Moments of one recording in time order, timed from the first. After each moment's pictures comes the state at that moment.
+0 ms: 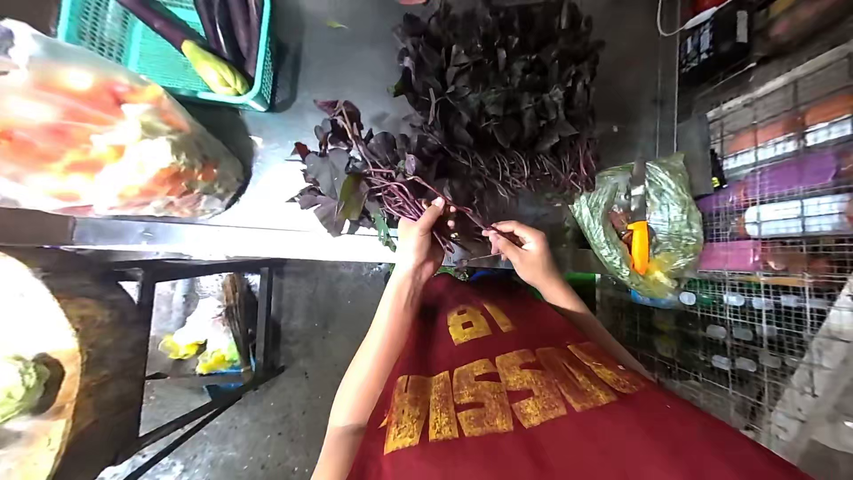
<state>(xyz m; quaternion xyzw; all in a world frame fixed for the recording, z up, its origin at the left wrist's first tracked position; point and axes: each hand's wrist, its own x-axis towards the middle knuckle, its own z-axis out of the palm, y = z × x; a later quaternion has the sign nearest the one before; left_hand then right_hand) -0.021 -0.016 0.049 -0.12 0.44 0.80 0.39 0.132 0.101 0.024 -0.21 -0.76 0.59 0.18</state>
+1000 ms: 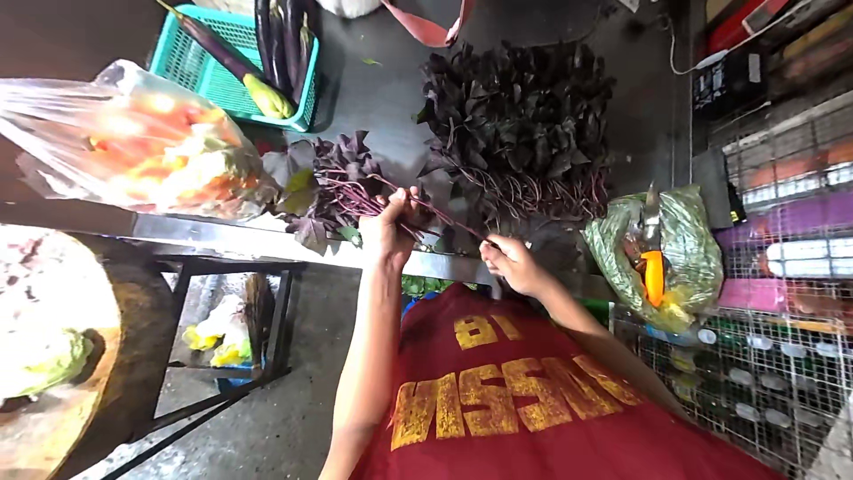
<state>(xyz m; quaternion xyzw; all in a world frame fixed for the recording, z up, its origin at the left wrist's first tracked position) -0.066 -0.031 0.079 -0.15 0.45 0.85 0.23 0.100 0.105 0.041 -0.13 -0.74 0.66 -0.01</state>
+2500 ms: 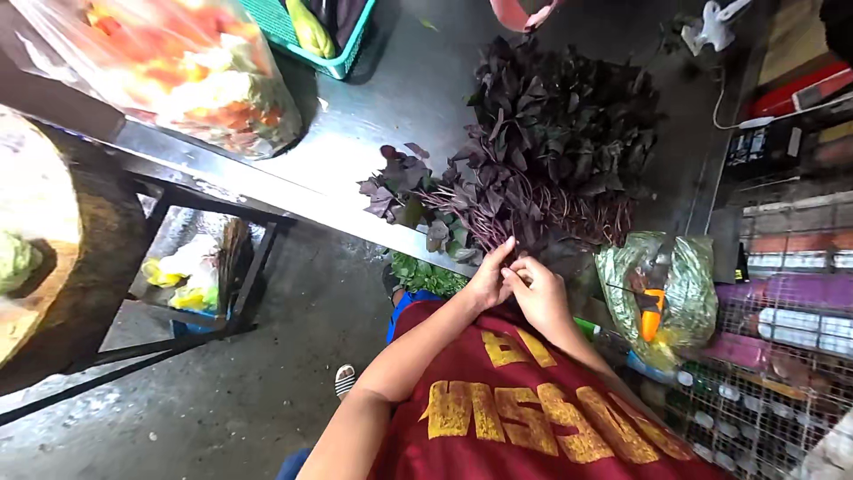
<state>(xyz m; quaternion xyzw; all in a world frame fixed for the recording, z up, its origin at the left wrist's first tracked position) 0.033 -0.011 -0.019 -0.07 0.27 0.77 0.57 0.114 0.066 0.046 -0.27 -0.88 0.39 0.00</state>
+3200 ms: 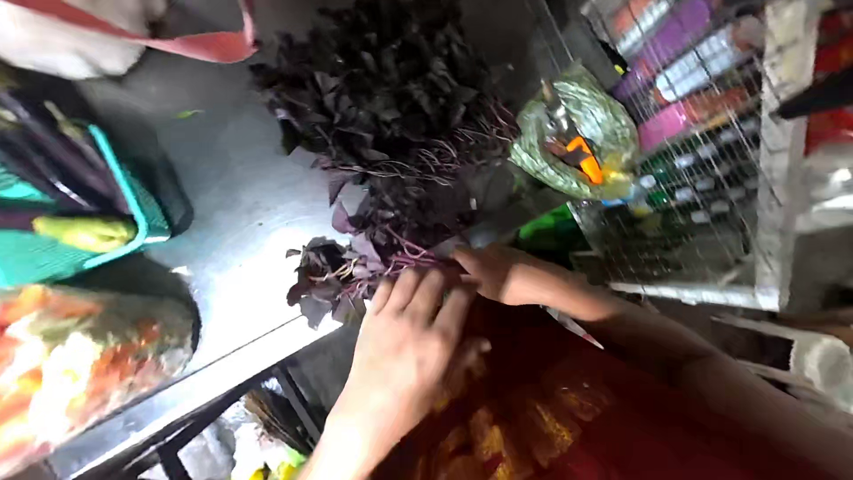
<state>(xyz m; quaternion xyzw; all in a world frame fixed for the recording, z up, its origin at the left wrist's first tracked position) -0.039 -0.082 0.145 0.75 0.60 0.20 0.16 0.121 0.058 0.123 -0.28 -0.87 0.38 -0.17</state>
